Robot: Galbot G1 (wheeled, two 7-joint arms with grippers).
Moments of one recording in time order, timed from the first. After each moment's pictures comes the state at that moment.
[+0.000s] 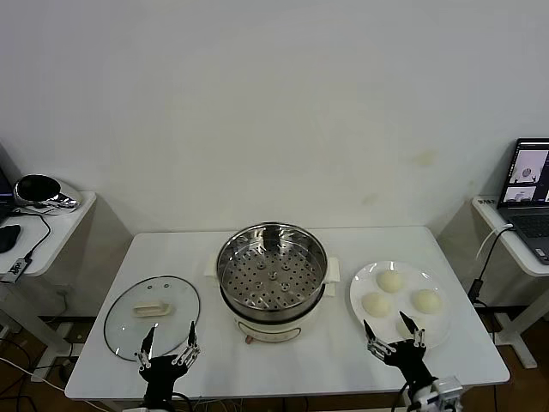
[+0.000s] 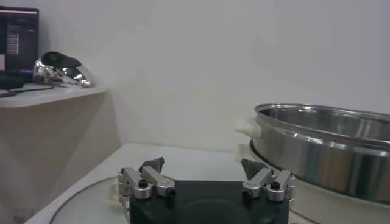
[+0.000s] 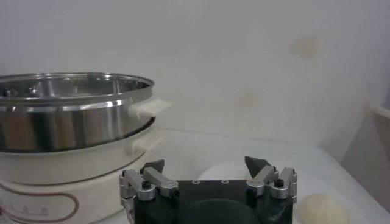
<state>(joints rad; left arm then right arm) 1.74 -1.39 -0.45 -2.10 -0.18 -0.05 -0.25 -1.63 1.23 0.67 2.05 0.15 -0.08 -0.12</state>
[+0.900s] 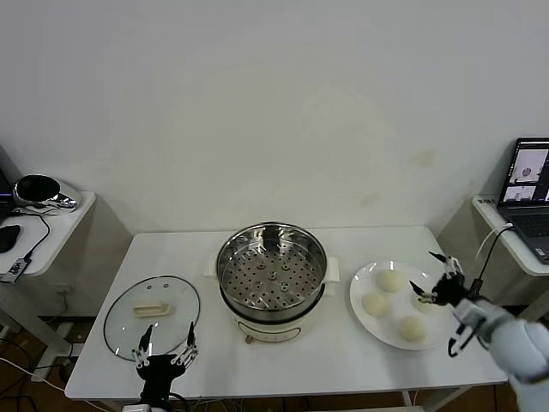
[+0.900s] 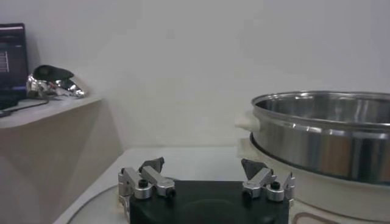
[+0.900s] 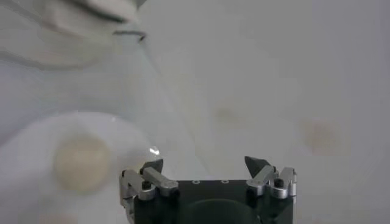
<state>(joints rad) 1.75 -1.38 -0.48 -2.12 -0.09 0.01 -0.24 -0.97 0.67 0.39 1.64 -0.36 -0.10 -0.64</state>
